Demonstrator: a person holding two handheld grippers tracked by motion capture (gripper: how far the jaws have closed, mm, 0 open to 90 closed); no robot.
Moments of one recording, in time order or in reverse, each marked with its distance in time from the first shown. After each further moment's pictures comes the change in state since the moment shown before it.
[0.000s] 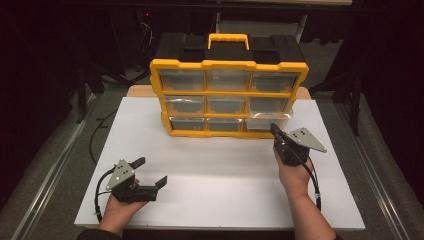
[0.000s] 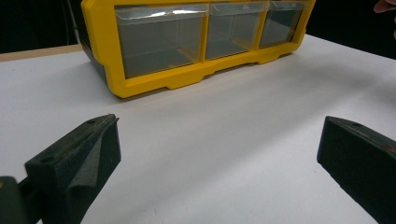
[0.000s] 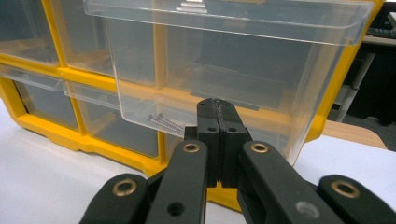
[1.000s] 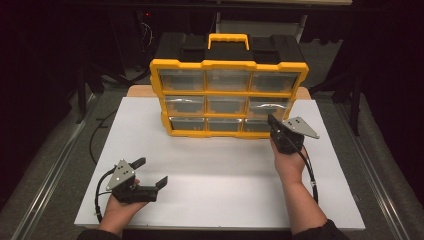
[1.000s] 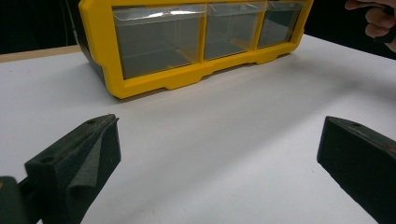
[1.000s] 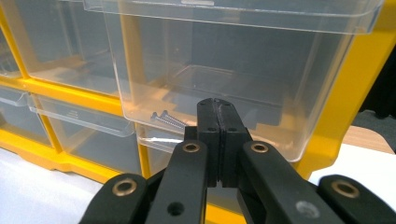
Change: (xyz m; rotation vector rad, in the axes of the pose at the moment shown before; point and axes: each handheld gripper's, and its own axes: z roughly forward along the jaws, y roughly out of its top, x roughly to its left) left arm -0.001 0.000 0.000 -0.002 -0.003 0.003; right arm -0.007 0.007 0.034 0.010 -0.020 0.019
